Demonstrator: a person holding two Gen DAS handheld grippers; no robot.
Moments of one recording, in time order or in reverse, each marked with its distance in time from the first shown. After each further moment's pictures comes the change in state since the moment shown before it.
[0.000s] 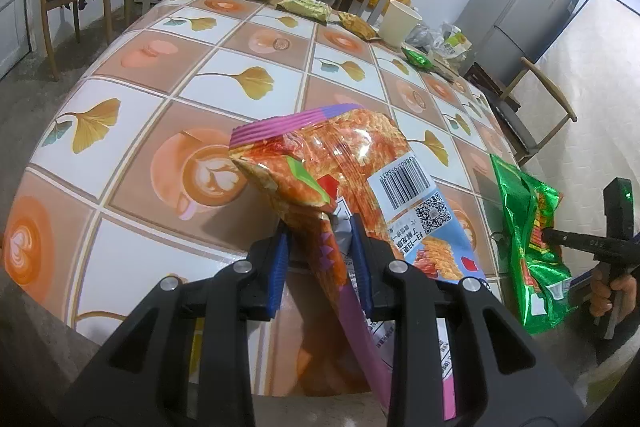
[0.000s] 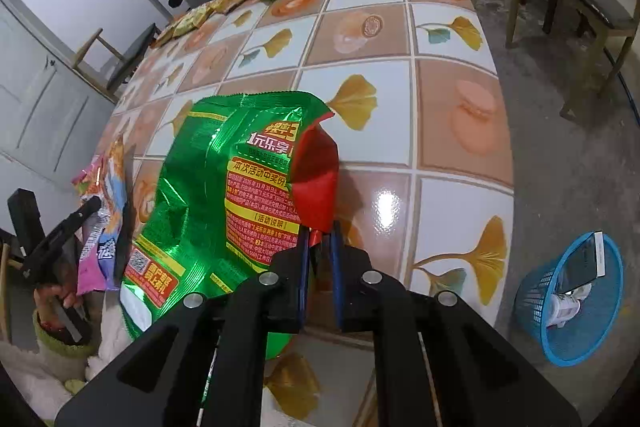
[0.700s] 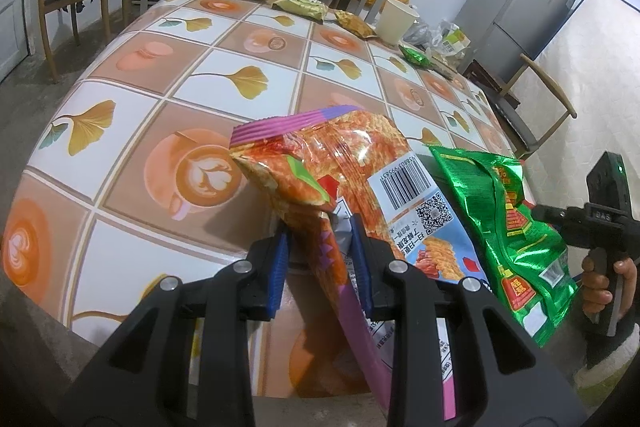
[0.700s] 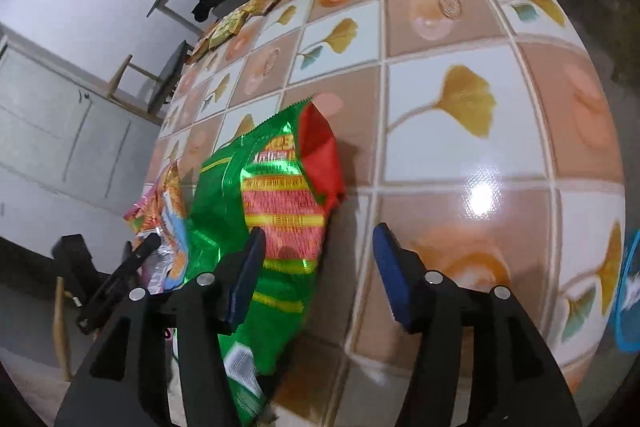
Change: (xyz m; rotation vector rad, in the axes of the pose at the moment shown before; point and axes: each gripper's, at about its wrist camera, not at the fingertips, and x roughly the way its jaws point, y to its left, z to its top) left arm 0.002 -0.004 0.000 0.011 0.004 0.003; right arm 0.036 0.035 0.015 0.135 0.042 0.225
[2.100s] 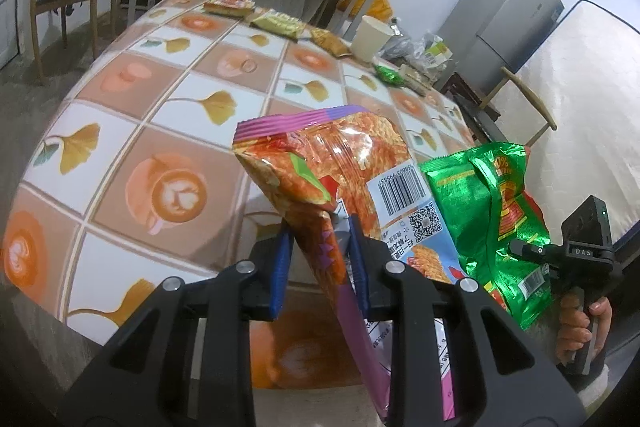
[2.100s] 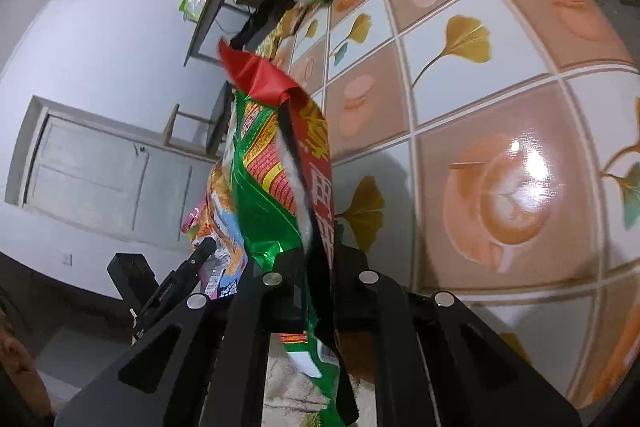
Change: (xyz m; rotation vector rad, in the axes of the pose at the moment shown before) left arm -0.023 -0.023 0.009 -0.008 -0.040 -0.073; right arm -0.019 -0.014 -0.034 0.175 -0.090 0.268
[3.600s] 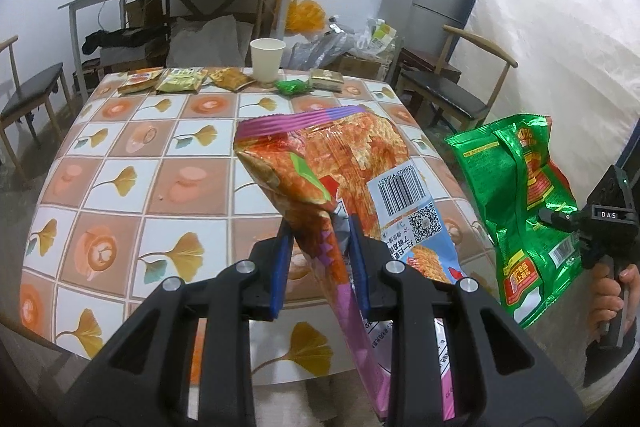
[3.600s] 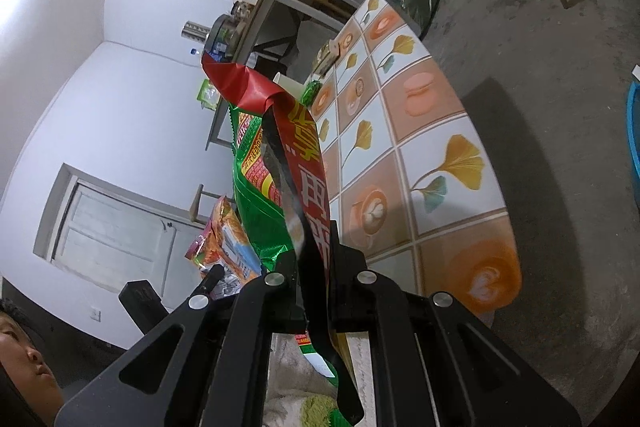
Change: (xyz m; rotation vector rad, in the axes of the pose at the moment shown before) left arm -0.011 -0.141 -0.013 0.322 -0.046 0.004; right arm -0.153 -0.069 -0.050 0.100 -0.293 0.093
